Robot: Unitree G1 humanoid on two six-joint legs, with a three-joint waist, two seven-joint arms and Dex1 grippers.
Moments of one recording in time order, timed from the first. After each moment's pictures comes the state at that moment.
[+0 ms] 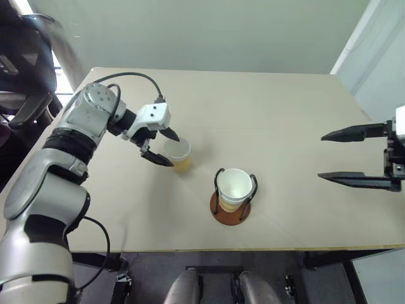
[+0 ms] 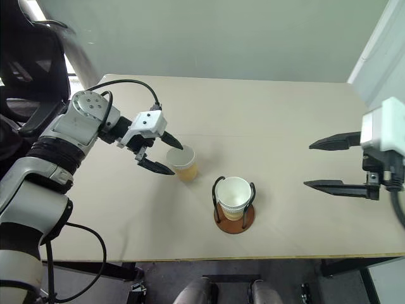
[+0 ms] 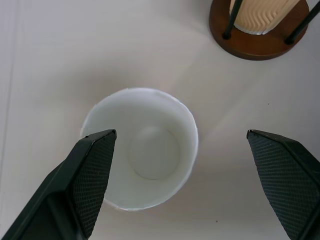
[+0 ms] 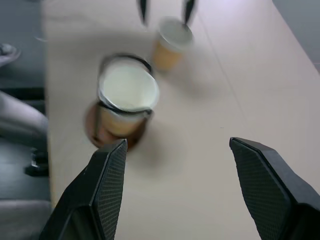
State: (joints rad) left arm -1.28 0.81 -0.71 0.90 -0.28 -0.10 -1.58; right arm -0.26 -1.34 -0.51 -0.56 0.76 0.73 1.16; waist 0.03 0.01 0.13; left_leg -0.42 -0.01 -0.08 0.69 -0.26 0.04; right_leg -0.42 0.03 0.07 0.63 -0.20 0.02
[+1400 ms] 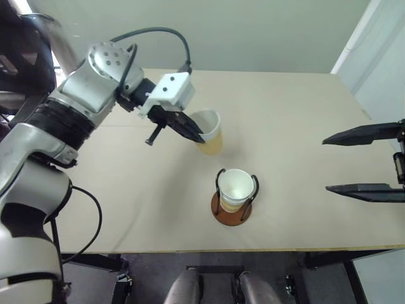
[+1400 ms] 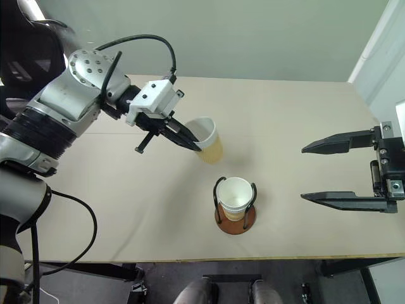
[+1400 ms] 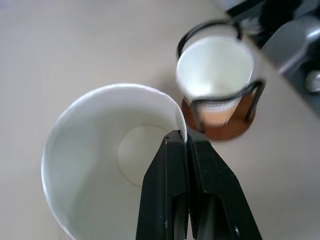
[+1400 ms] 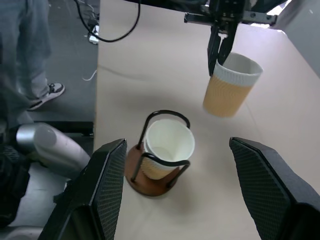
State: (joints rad) left arm -1.49 0.89 -0.93 0.52 -0.72 -0.09 -1.58; right arm -0.33 -1.33 -0.66 -0.59 1.04 0.84 1.26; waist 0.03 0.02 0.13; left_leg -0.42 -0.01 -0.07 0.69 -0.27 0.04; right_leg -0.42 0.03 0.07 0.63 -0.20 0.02
